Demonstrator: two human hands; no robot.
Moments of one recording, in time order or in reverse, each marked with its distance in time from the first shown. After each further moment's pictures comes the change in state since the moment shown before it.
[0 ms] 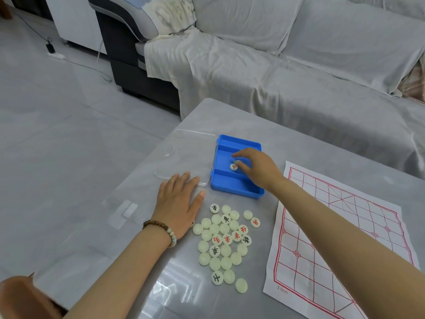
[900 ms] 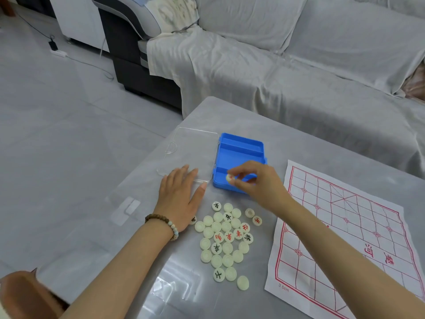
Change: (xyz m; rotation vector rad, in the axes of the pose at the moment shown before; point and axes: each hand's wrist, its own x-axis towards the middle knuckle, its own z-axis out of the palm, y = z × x) left_hand 0.002 0.002 -0.006 -0.110 0.060 -0.020; right_hand -0.056 -0.035 -0.001 0.408 0.093 -0.070
